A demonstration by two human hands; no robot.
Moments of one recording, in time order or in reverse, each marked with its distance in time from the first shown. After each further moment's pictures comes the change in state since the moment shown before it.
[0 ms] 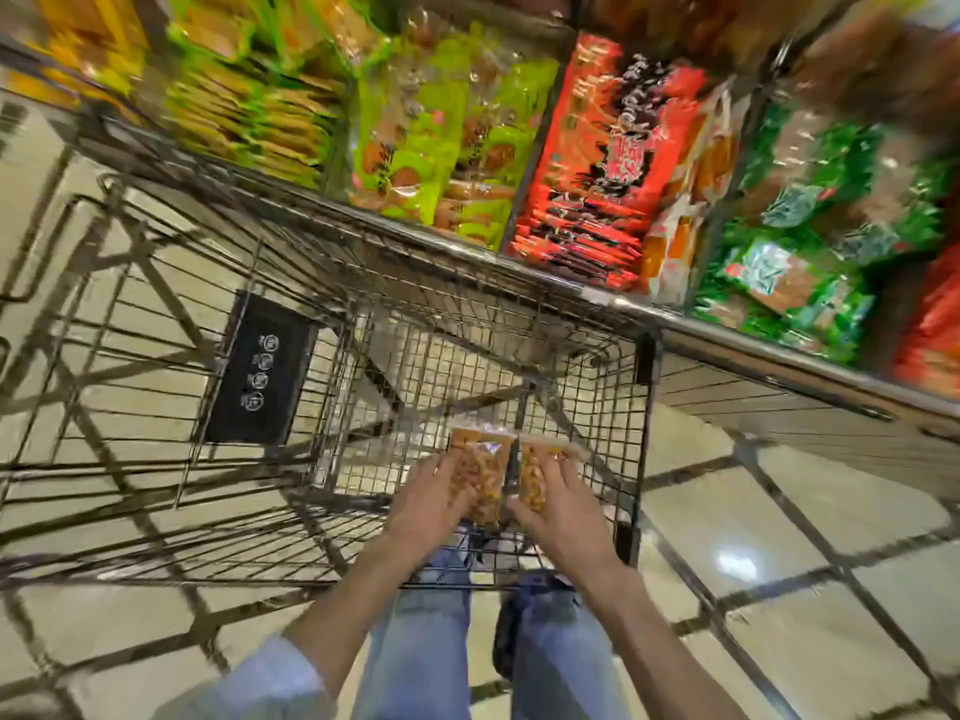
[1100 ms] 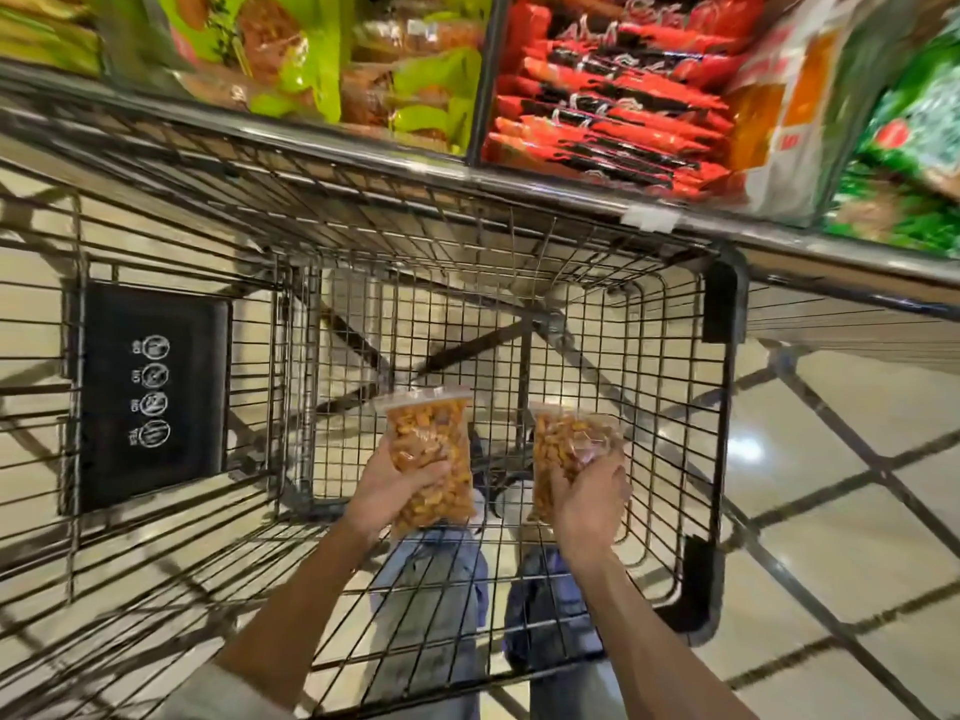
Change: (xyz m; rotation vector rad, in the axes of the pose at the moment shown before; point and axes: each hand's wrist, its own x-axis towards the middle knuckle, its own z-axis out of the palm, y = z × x) left_hand 0.108 -0.085 0.026 -0.798 -0.120 -0.302; right_hand 0.099 0.036 0.102 0.451 0.245 0.723
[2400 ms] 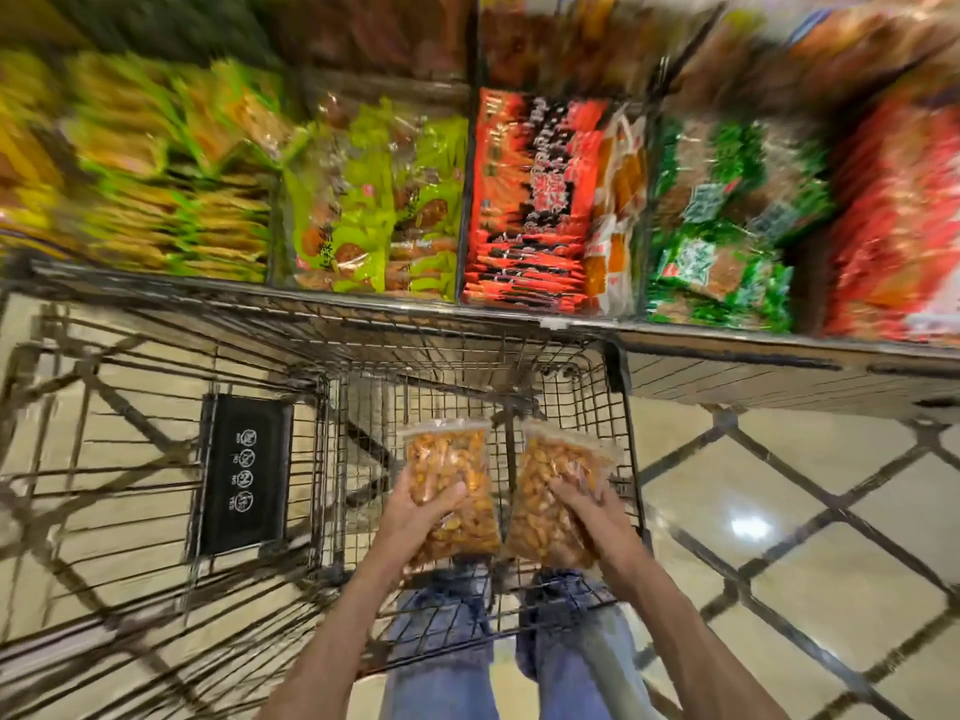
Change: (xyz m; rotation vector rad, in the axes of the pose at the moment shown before) left_hand -0.146 0.100 -0.010 0.000 -0.019 0.168; right_hand -0.090 -0.010 -0.134 0.768 -0.480 -0.113
